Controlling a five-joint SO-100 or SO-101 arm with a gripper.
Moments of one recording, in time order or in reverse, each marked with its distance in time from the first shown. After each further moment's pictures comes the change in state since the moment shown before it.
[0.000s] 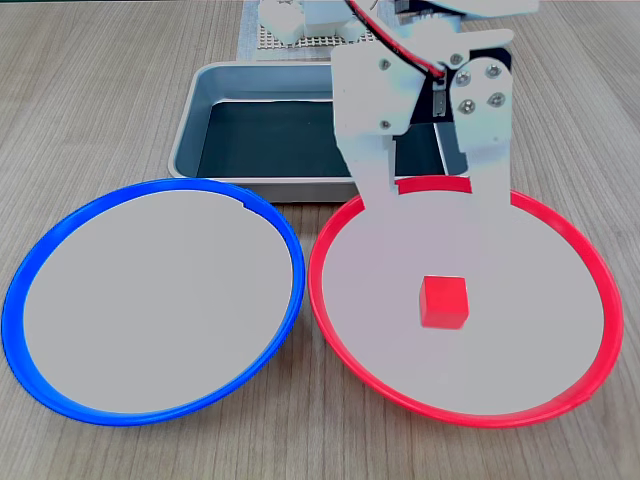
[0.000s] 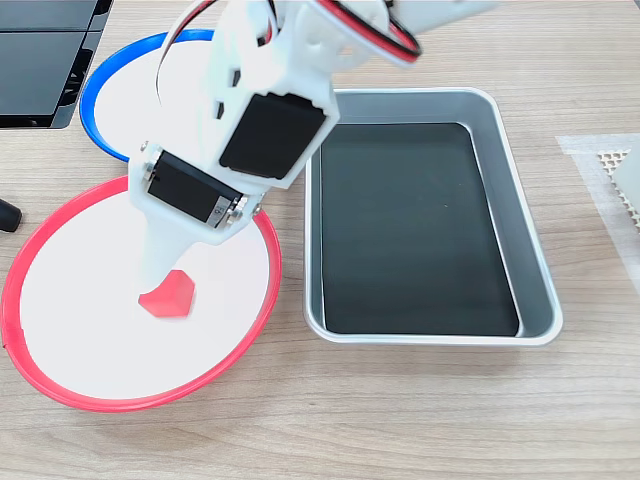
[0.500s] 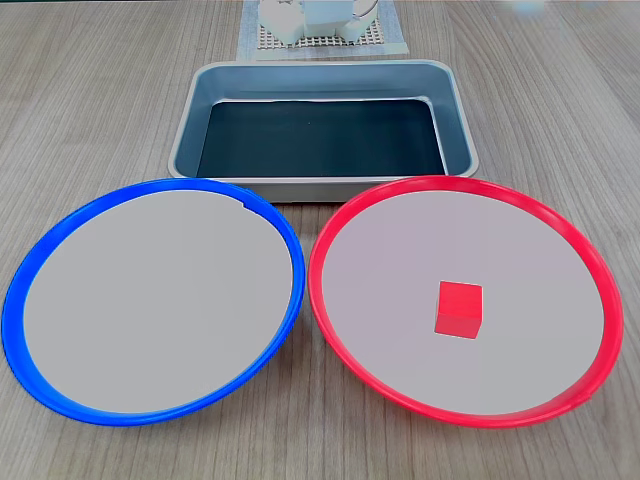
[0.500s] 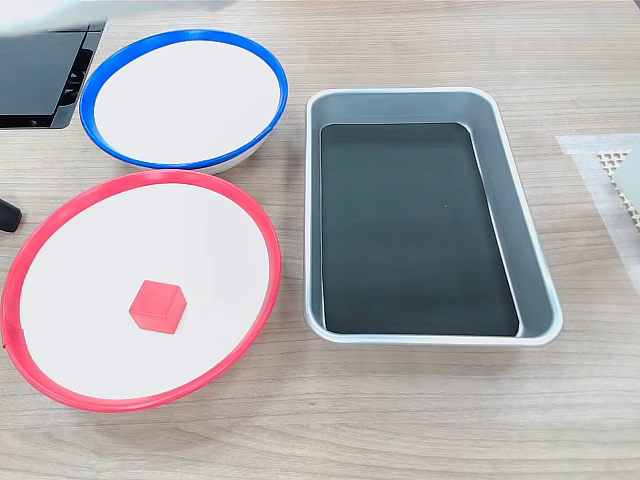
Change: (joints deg) arm 1.6 33.1 15.6 -25.9 43.9
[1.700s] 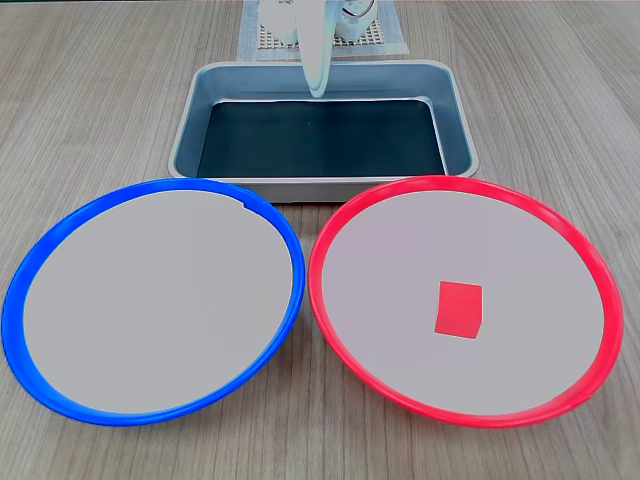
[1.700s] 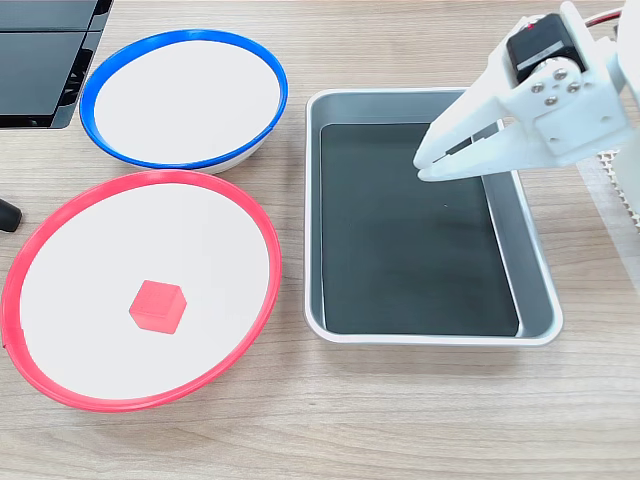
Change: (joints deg) arm 10.1 91.2 82.4 31.6 27.7
